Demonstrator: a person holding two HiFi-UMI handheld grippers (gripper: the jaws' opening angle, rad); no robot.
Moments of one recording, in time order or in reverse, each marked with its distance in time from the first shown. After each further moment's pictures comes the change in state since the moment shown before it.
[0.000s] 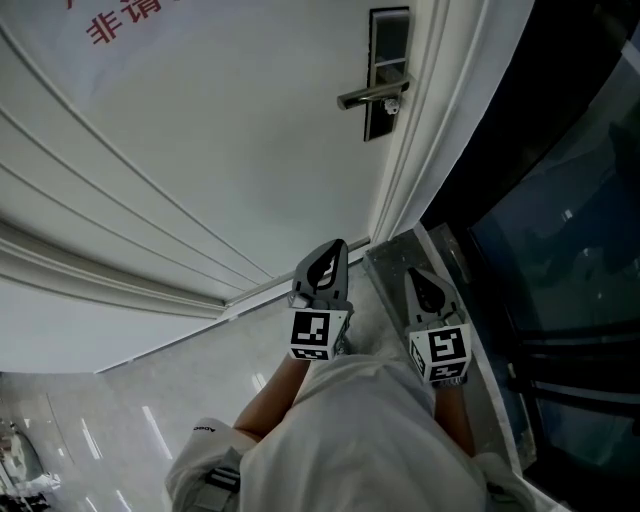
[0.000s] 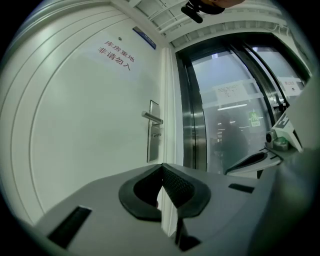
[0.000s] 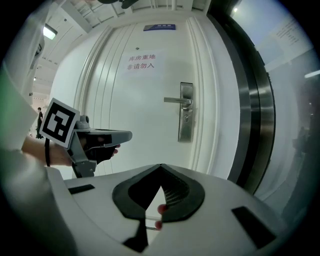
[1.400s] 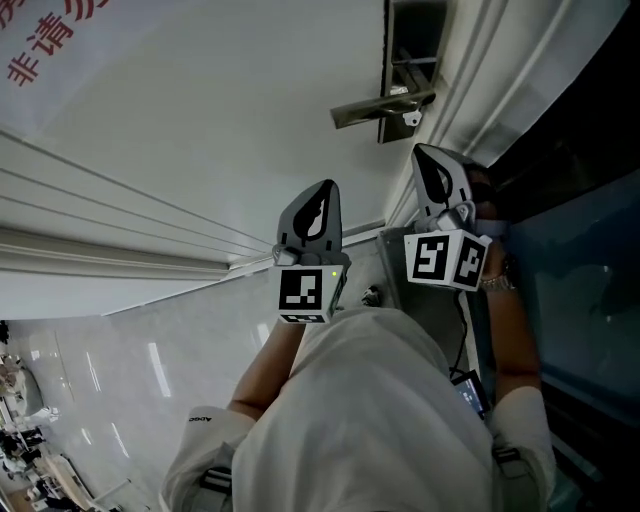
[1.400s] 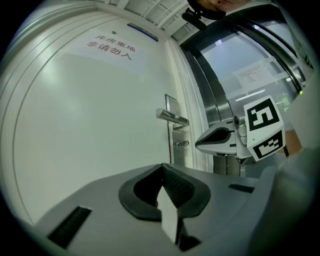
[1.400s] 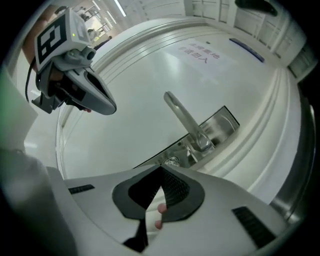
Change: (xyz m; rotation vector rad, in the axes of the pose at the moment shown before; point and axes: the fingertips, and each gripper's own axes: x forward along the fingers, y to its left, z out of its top) left arm 0.116 0.060 0.048 0.069 -0.026 0.235; right arm 0.180 -0.101 0.147 -0.918 -0.122 -0.011
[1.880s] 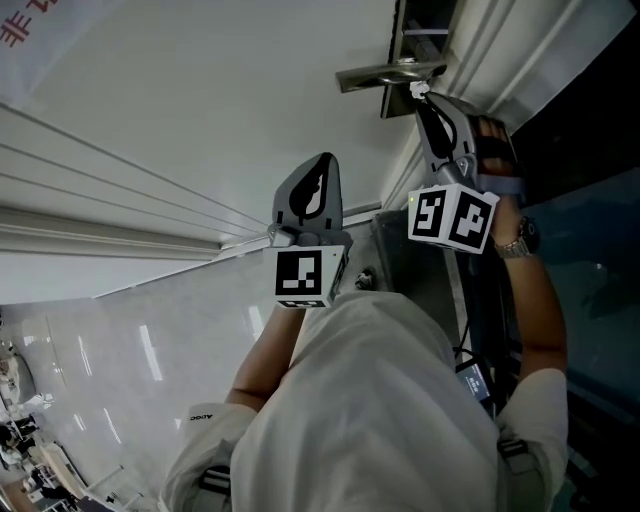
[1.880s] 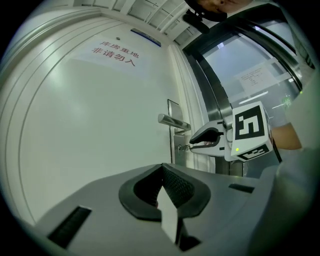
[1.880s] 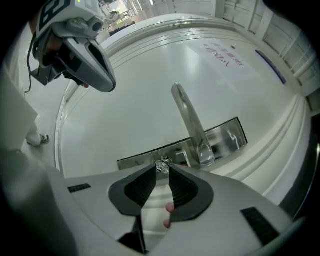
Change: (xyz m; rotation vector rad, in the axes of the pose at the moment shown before) left arm -0.008 0.002 0.005 -0.023 -0.039 0.036; right arm 0.021 -0.013 0.002 -0.244 0.067 -0.022
